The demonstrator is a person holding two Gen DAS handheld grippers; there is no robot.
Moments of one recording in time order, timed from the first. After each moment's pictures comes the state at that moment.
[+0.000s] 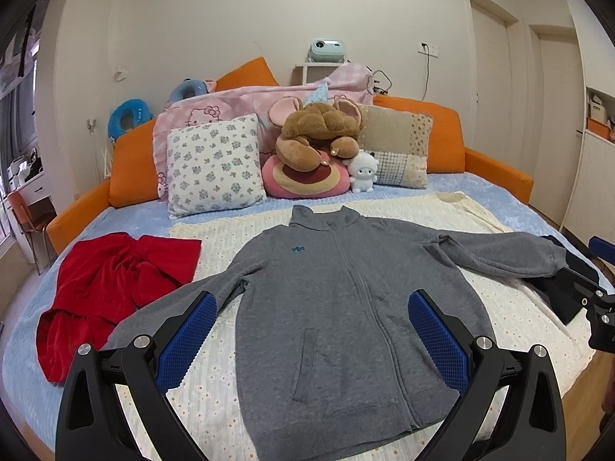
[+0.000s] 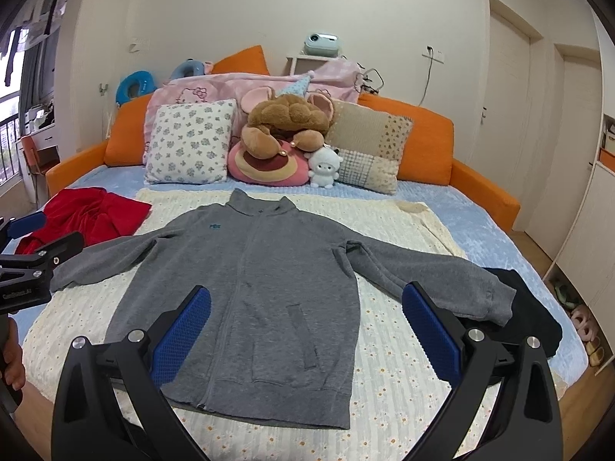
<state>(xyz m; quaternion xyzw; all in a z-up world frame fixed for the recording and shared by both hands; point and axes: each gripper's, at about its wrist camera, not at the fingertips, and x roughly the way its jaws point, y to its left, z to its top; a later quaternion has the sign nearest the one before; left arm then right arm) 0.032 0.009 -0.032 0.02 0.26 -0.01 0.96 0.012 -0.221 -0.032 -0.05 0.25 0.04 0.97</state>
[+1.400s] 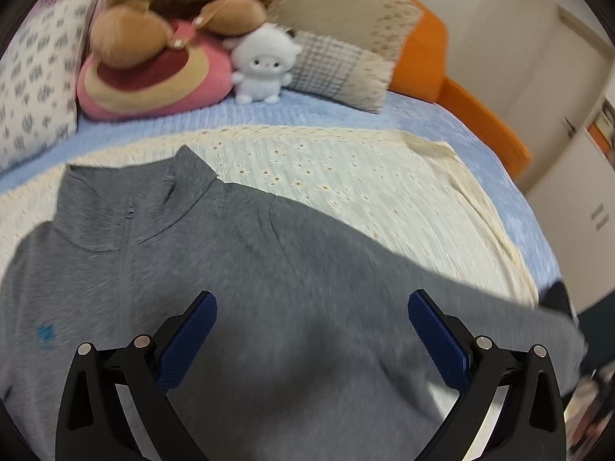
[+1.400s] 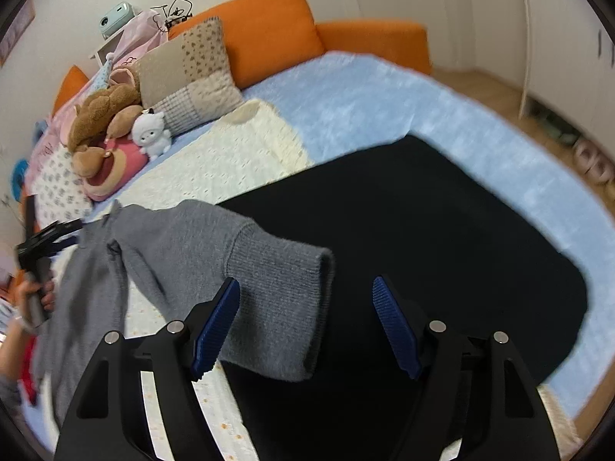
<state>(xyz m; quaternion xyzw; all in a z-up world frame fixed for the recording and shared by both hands) 0.492 -0.177 -0.176 -0.08 0.47 -0.16 0.86 0.189 -0.636 -0.171 0.20 0.41 -0.04 0.89</state>
